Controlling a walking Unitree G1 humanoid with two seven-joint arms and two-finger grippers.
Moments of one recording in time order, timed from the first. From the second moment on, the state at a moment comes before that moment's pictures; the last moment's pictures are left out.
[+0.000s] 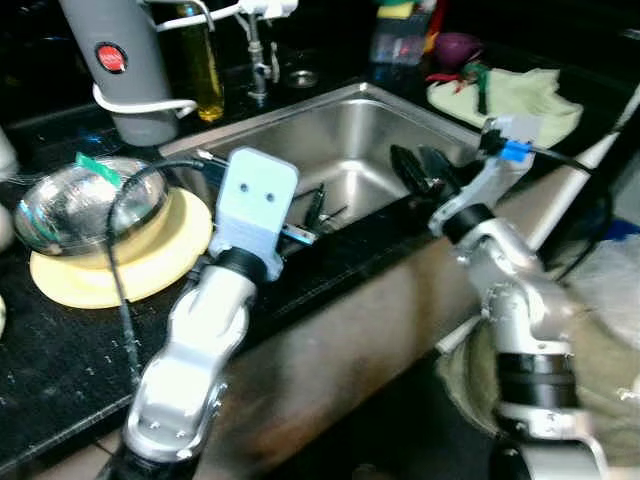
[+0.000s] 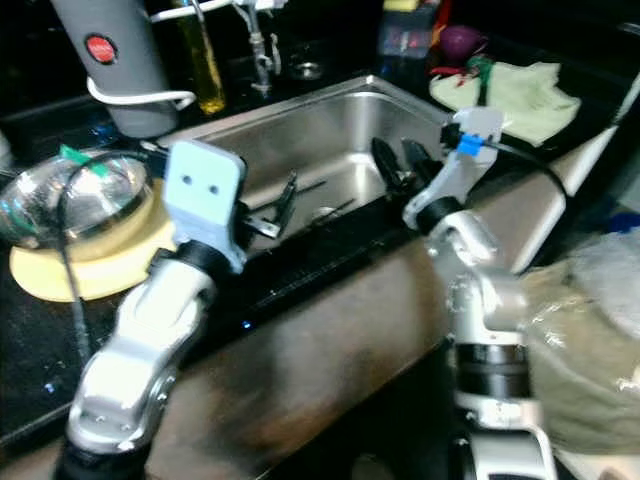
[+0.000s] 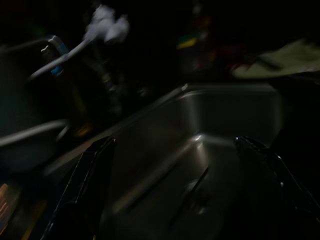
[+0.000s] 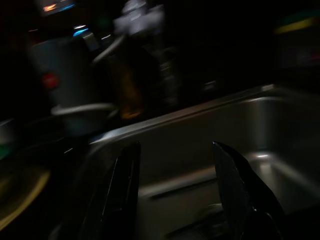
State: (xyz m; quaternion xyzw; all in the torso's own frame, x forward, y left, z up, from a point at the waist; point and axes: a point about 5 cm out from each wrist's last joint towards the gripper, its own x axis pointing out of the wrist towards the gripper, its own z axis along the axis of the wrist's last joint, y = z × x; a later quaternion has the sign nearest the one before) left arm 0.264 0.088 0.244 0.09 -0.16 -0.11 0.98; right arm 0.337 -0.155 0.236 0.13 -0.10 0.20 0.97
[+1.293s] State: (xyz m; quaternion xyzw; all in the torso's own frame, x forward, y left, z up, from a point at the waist) left arm 0.274 0.107 0.243 0.11 -0.17 -0.07 0.98; right arm 0.340 -0.161 0.237 0.11 -0.10 0.18 0.97
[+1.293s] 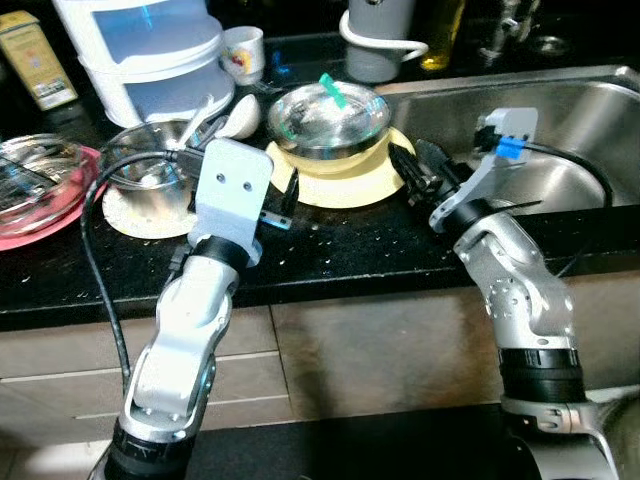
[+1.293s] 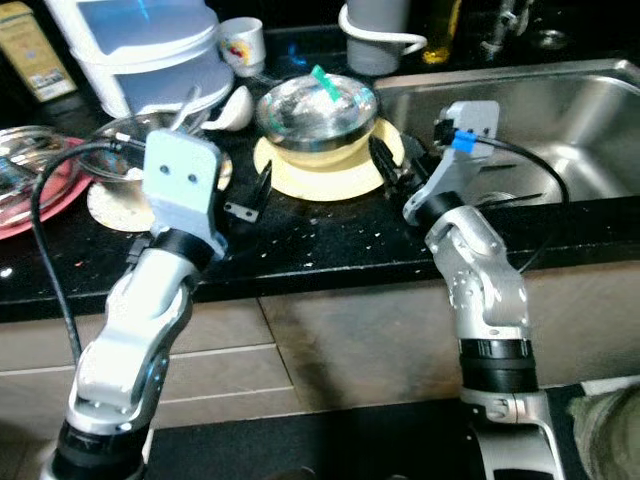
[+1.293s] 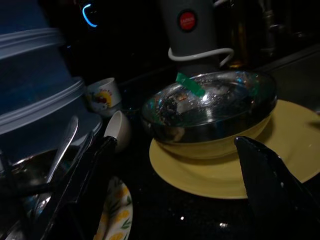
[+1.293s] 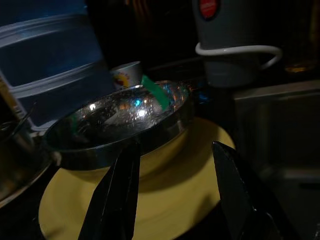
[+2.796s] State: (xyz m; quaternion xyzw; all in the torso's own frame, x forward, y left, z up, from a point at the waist) left arm 0.279 0.107 0.254 0.10 -0.20 -0.08 0.97; right arm 0.371 -0.105 0.270 0.00 -0.17 0.24 0.96
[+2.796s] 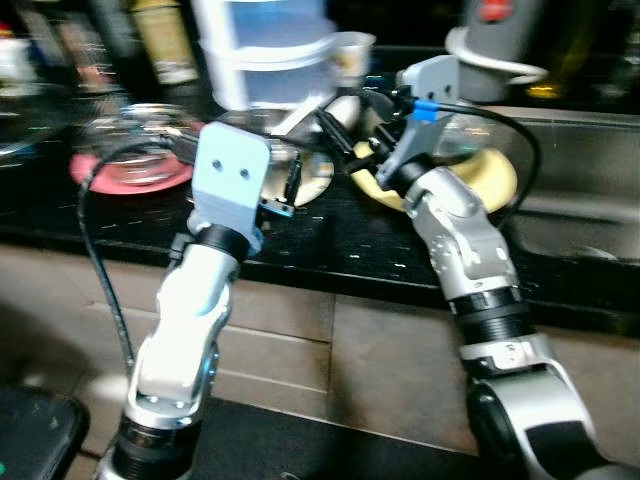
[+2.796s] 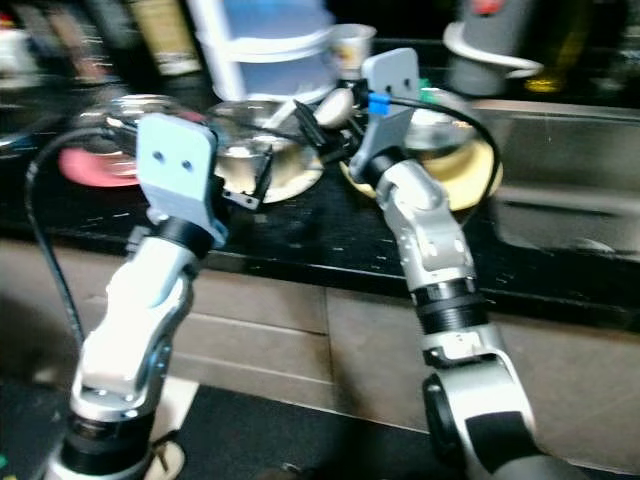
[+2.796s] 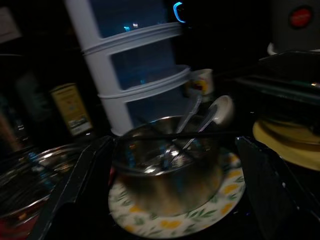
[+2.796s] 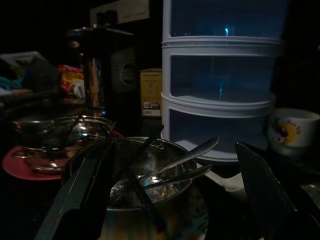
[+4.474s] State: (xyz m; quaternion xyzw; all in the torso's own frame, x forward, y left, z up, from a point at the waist) left arm 0.275 0.115 0.245 0.05 -0.12 -0.22 0.97; right arm 0.390 -0.180 0.263 -0.32 0.08 0.29 0.90
